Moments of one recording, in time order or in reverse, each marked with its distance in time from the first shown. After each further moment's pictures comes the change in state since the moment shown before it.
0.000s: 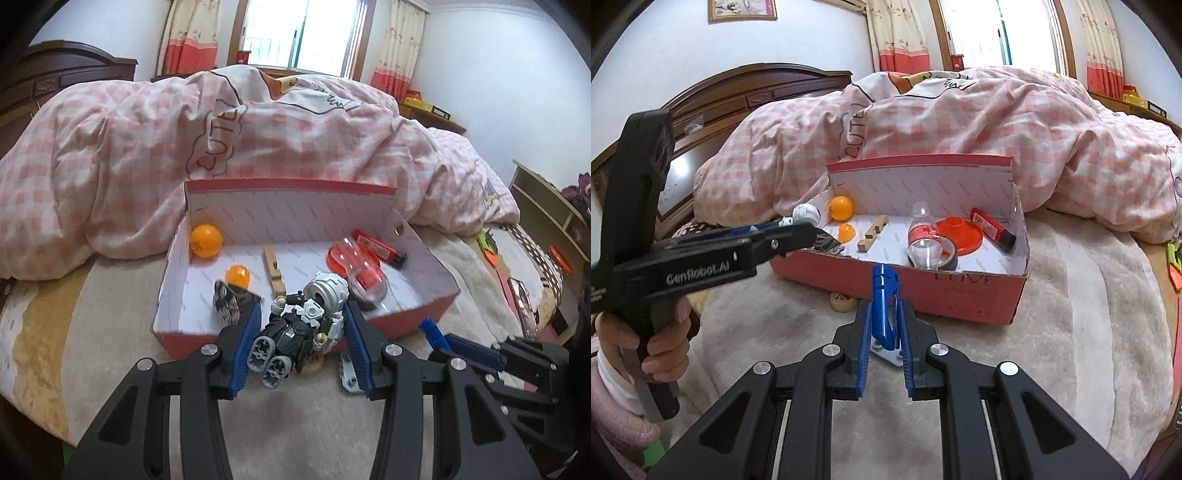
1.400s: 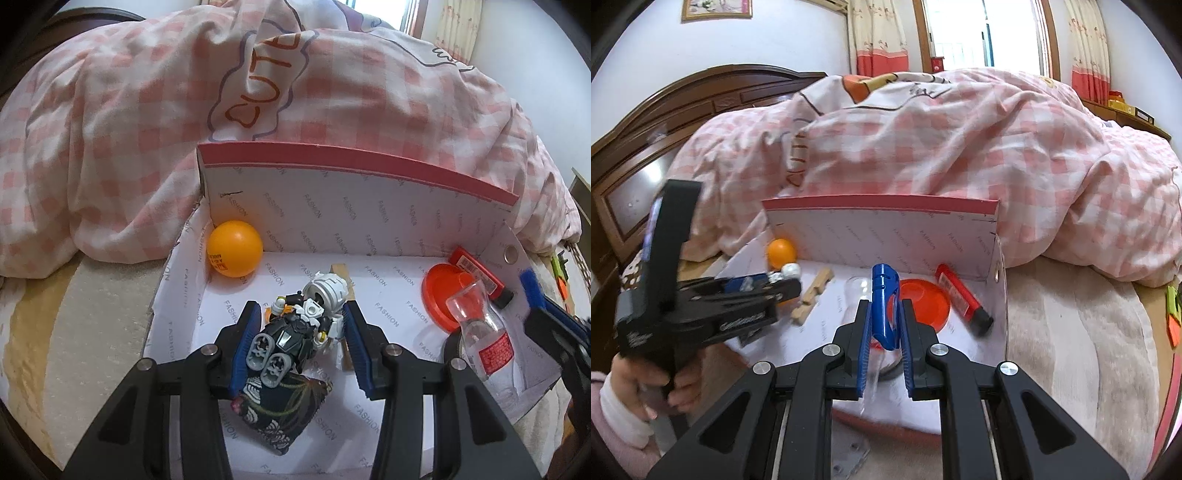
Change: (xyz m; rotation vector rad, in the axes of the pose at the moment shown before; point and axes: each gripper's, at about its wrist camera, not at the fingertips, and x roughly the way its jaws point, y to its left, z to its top) left arm 0.110 0.041 0.033 -0.106 0.141 0.164; right arm 0.068 -0.037 0.068 0.009 0.000 -0.103
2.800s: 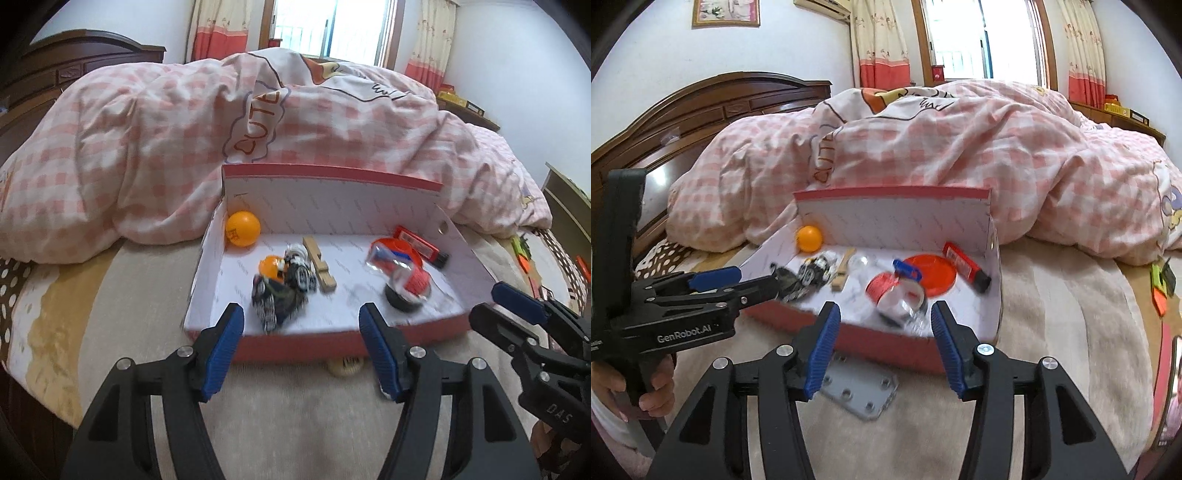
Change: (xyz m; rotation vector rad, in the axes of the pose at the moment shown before) left arm -0.106 -0.001 -0.048 0.055 -0.092 -0.047; right arm -0.061 0.023 -0.040 0.007 -0.036 0.014
